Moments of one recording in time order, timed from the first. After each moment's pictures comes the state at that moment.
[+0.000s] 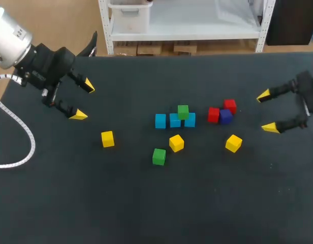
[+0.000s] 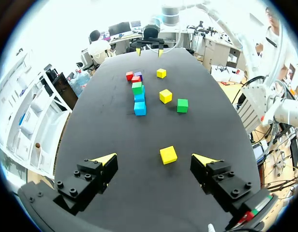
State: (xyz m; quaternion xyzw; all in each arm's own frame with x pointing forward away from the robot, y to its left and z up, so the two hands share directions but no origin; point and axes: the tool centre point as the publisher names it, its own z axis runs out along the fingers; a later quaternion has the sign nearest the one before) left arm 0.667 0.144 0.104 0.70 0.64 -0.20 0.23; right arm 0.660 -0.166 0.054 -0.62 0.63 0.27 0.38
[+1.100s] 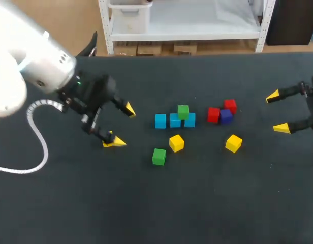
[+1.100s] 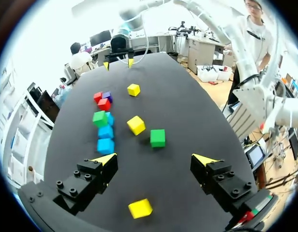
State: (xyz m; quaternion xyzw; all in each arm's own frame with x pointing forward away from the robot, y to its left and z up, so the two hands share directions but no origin) left arm 0.593 0.037 0.082 0.74 0.59 -0.23 0.23; right arm 0.664 -0.188 0.050 -0.62 0.59 0.32 0.41
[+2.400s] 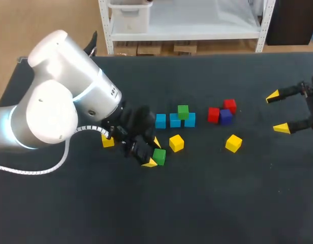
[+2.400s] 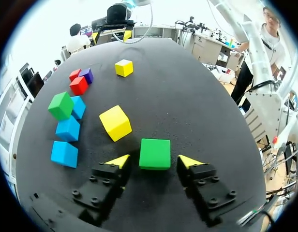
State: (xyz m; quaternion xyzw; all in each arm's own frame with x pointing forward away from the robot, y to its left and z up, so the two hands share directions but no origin) left arm 0.579 -0.026 -0.009 0.72 0.62 -0.25 0.17; right arm 0.663 -0.188 0.049 -0.62 0.59 0.32 0.41
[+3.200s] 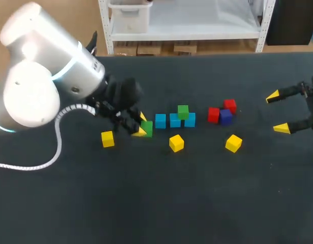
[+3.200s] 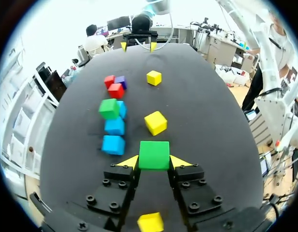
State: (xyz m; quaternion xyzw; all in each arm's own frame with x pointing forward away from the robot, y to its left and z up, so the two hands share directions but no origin) left arm 0.631 0.006 0.054 0.70 0.65 -0.19 0.22; right arm 0.663 -0.188 0.049 -0.62 0.59 0.32 0.41
